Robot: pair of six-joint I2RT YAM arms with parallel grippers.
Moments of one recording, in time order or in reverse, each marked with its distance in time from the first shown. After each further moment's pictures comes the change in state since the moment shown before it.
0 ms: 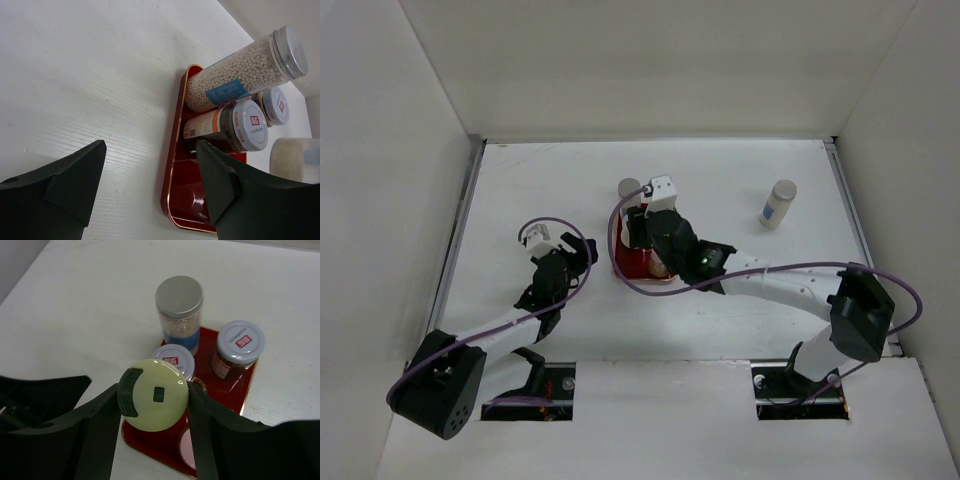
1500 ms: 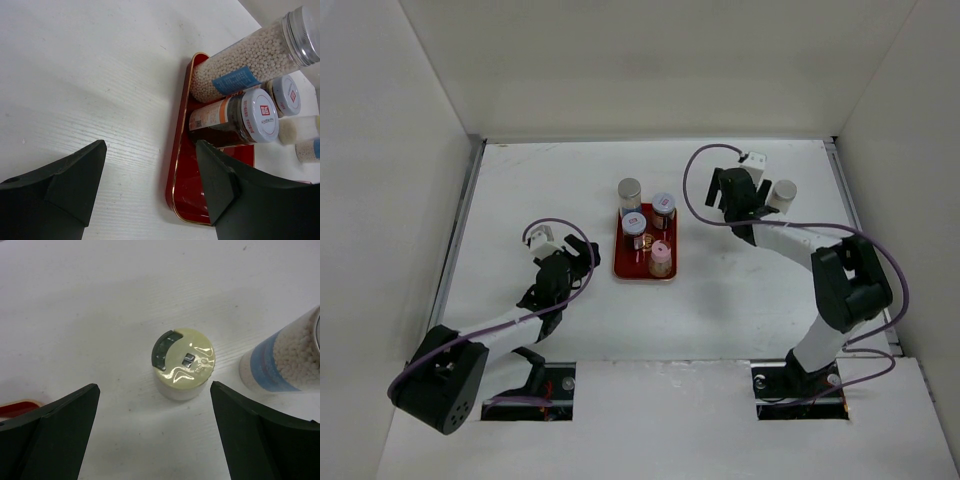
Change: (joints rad) left arm -0.021 0.025 0.000 -0.012 -0.002 0.002; right arm -0.586 0.118 -0.089 -0.026 -0.022 0.106
